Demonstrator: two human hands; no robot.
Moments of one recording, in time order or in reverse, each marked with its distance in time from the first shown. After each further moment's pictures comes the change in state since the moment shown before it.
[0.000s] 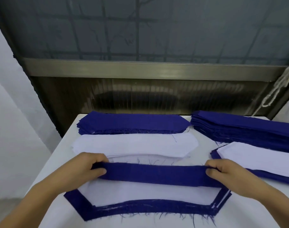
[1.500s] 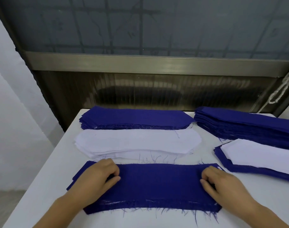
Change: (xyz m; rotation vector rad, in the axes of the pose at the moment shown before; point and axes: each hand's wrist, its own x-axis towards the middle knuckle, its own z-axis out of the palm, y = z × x) left_hand 0.001 -0.011 0.071 0.168 0.211 0.175; right_hand -0.003 0.028 0.058 -0.470 0.280 -0.157
